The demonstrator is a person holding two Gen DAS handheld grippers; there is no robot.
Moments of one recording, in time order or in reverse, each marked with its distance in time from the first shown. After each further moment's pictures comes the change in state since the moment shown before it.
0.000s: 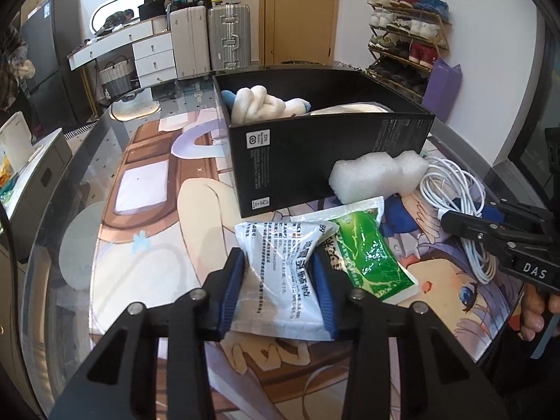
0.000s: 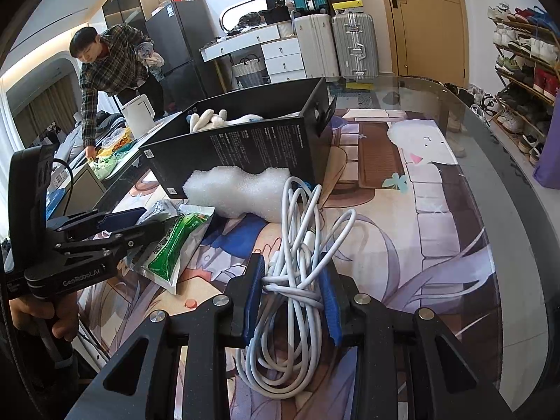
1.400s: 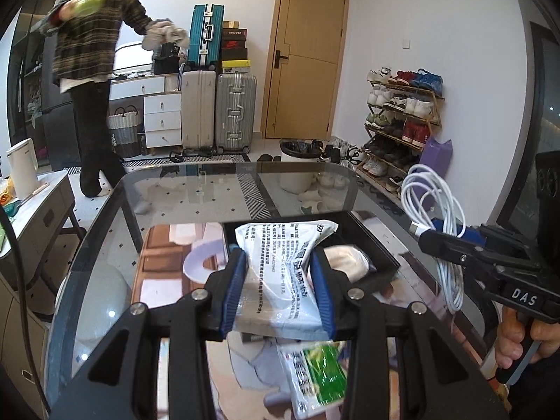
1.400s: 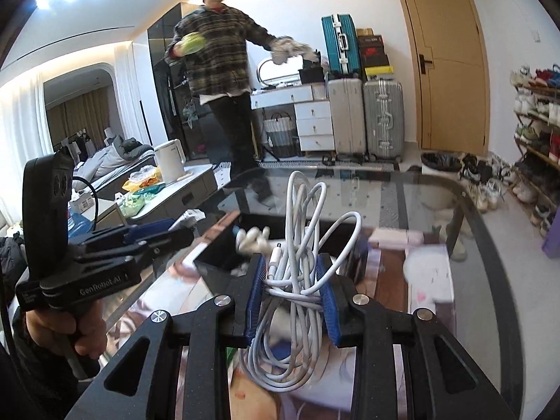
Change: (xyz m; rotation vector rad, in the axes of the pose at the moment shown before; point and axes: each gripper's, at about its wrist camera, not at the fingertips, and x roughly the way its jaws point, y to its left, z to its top) left arm -0.063 0.009 0.077 -0.069 -0.309 -0.031; right arm -0.069 0.030 0.094 -0.134 -0.260 0.070
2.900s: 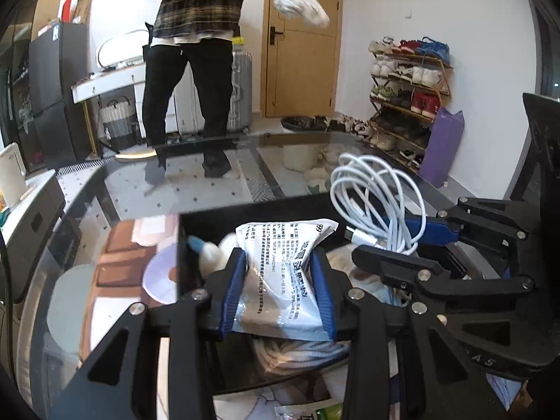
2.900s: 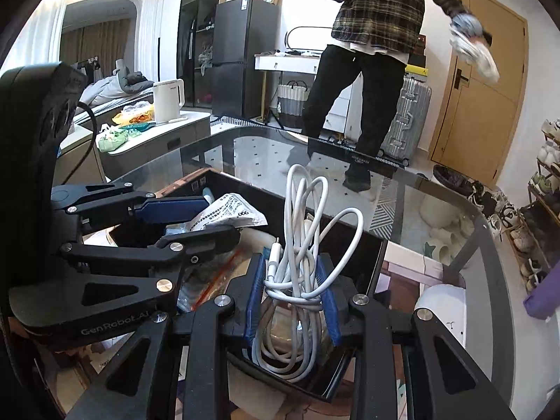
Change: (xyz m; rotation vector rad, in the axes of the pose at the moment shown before) left arm 0.104 -0.017 -0.011 0.064 0.088 0.035; right arm 0.124 -0.001 -0.014 -0.242 0.152 -0.045
